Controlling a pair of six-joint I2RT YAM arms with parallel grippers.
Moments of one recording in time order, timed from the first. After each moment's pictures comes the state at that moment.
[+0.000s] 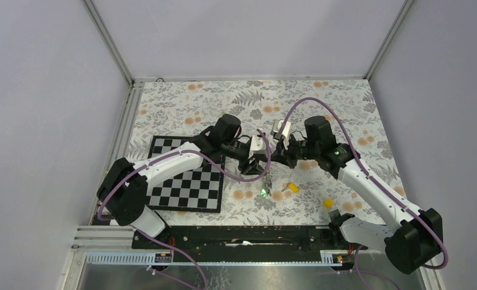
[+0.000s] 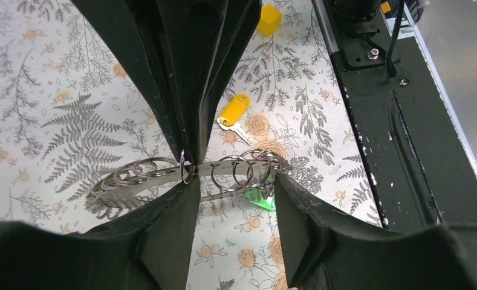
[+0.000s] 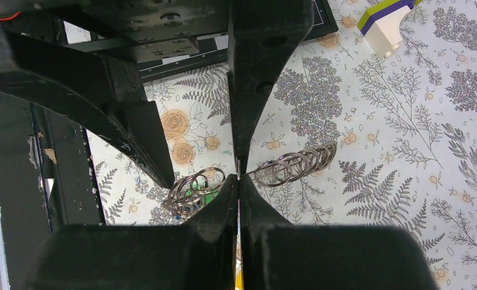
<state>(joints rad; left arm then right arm) -0.77 1.53 1.06 -0.14 0.88 0.51 0.49 1.12 0.87 -0.41 -0.68 -0.42</state>
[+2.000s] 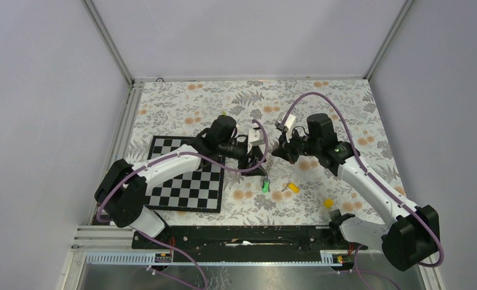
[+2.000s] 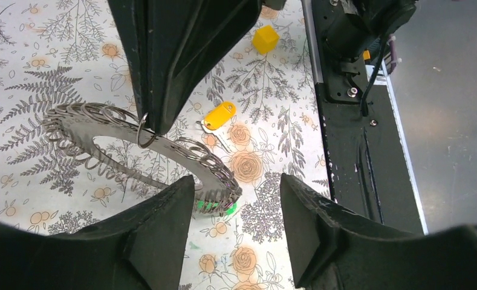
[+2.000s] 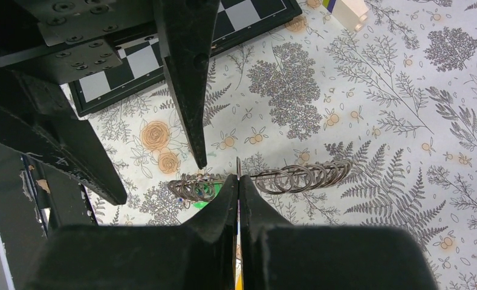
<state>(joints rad) -0.75 1.51 0.99 -0.01 0.88 0.23 0.44 1.14 0.86 -0.35 -0.63 -0.29</state>
